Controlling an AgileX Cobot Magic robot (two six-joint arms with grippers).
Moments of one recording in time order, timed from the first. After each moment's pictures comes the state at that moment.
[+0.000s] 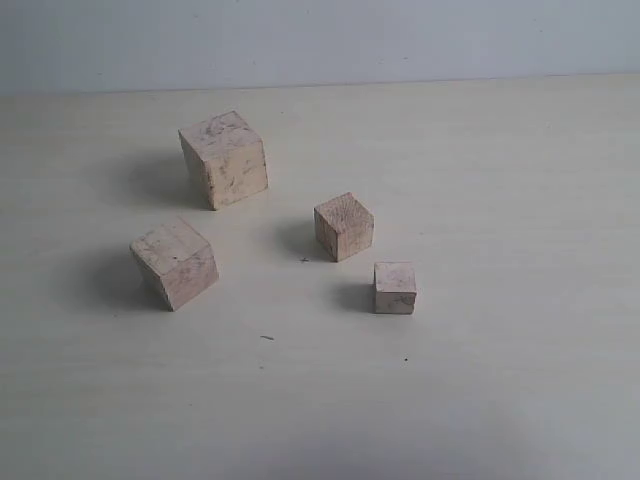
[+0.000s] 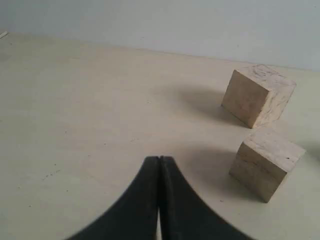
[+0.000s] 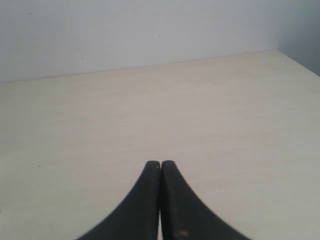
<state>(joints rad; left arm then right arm) -0.01 0.00 0.00 -0.11 0.37 0.00 0.00 0.01 0.00 0.16 0.36 -0.08</state>
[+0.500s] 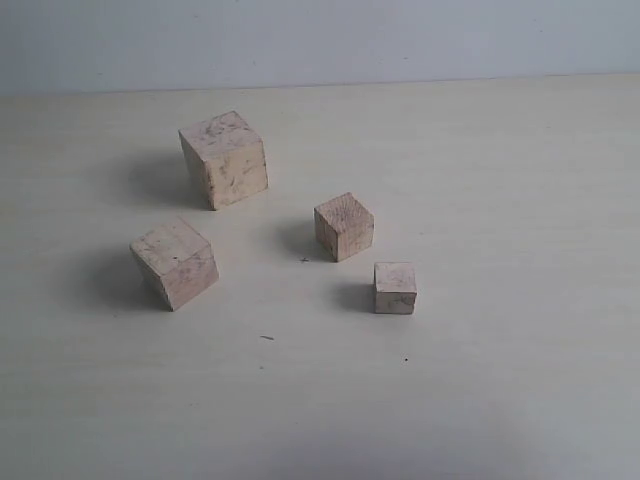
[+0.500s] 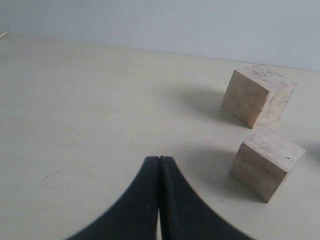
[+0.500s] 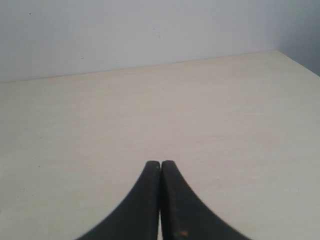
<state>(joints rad) -0.01 0.00 0.00 -0.11 0.37 0.00 0.00 0.01 0.00 0.16 0.36 -0.08</state>
